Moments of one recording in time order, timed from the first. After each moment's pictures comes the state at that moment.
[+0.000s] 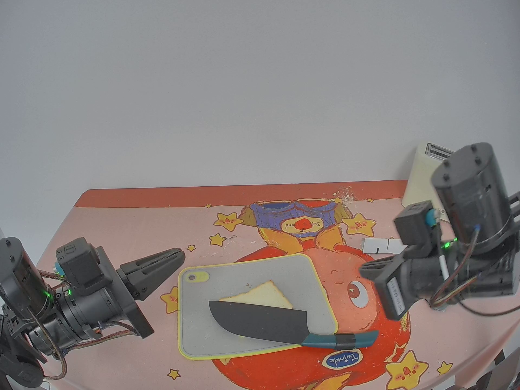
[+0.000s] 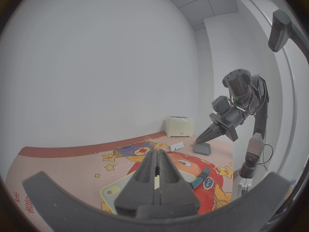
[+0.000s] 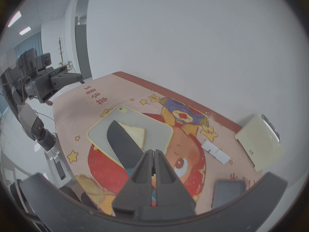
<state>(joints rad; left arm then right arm) -0.58 1.39 -0.18 -1.20 -0.19 -0.08 0.86 1.46 -1.01 0.32 -0.28 0.15</state>
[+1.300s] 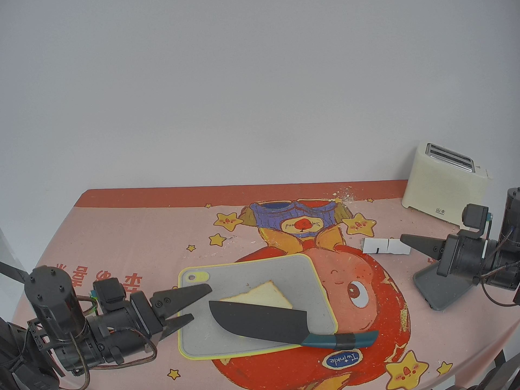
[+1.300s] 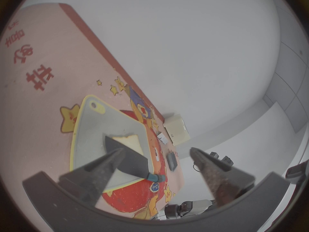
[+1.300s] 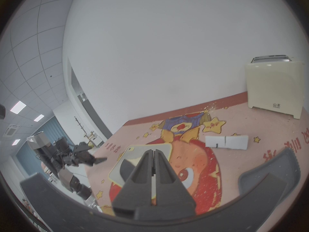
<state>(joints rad) -0.62 1.55 -0.06 -1.20 -0.19 -1.17 0.31 1.39 -0.38 -0.69 0.35 0.41</state>
